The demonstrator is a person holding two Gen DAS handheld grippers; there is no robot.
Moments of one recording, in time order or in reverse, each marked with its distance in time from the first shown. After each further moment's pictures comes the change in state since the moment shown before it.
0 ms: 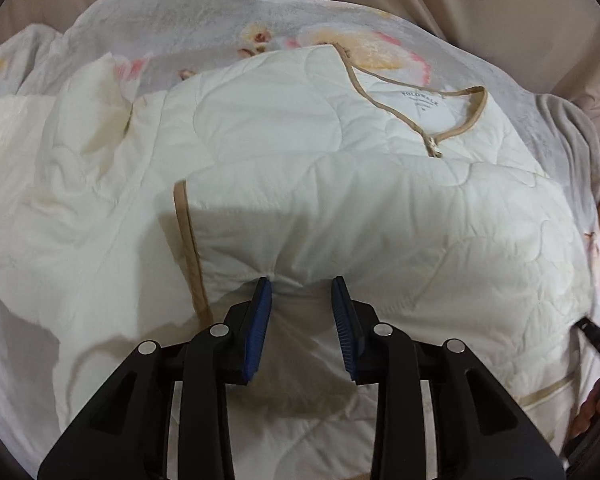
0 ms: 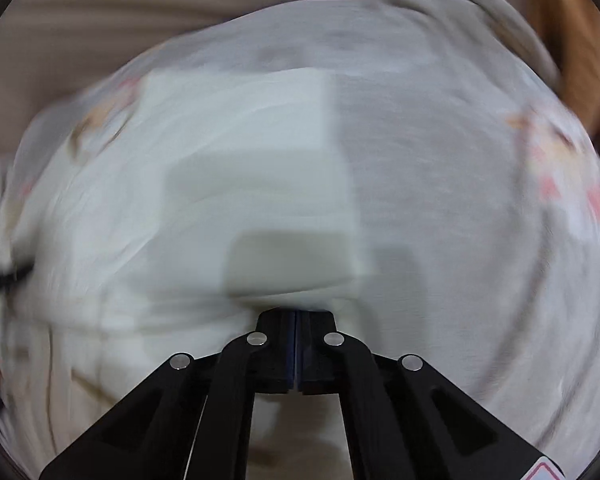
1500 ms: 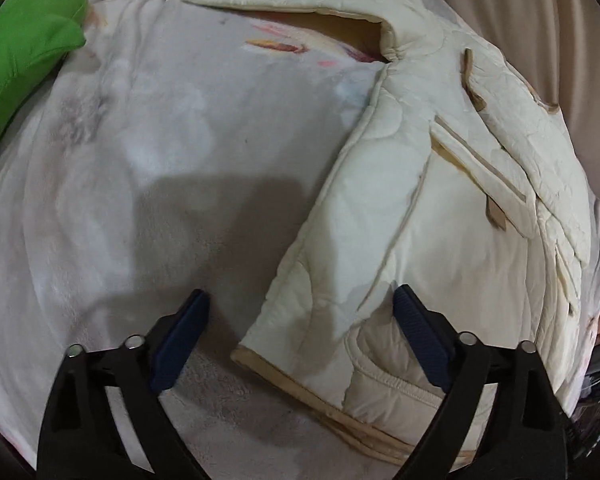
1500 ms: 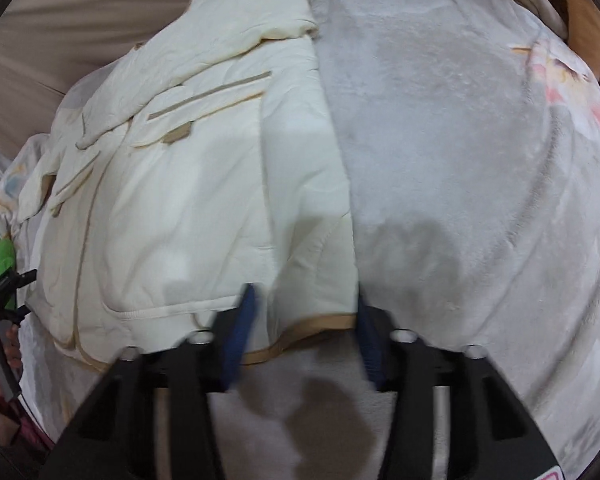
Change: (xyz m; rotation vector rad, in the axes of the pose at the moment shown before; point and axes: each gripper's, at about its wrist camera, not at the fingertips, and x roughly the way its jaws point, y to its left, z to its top) left arm -0.039 0.174 -0.097 -0.416 0.072 0.073; right arm -0.045 0.041 -0.089 -0.064 0.144 0.098
